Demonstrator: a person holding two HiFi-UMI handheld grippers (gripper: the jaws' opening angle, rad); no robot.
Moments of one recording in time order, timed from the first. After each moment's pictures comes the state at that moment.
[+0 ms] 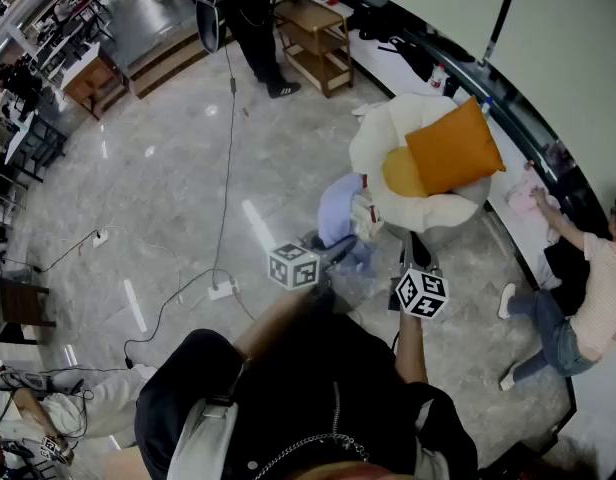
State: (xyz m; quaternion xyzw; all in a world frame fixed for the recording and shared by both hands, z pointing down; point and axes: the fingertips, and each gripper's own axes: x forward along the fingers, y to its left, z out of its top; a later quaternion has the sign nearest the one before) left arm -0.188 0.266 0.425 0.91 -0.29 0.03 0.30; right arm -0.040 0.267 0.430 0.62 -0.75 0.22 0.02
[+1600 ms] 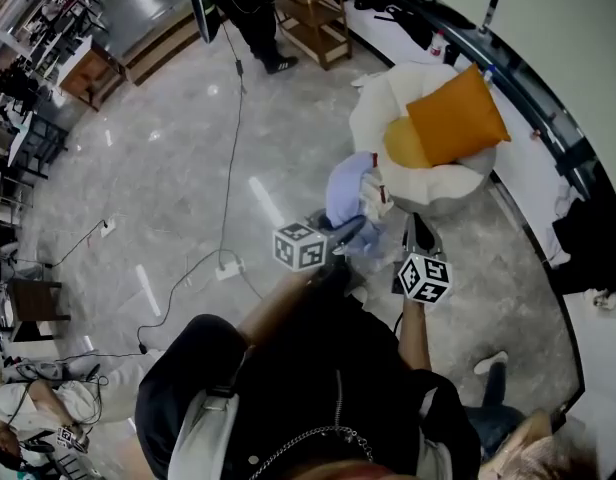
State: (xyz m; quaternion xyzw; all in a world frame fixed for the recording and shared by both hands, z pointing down) left arm -0.146 0.262 0.425 0.91 -0.26 0.05 0.30; right arm -0.017 0.269 0.439 0.62 -0.75 0.22 0.01
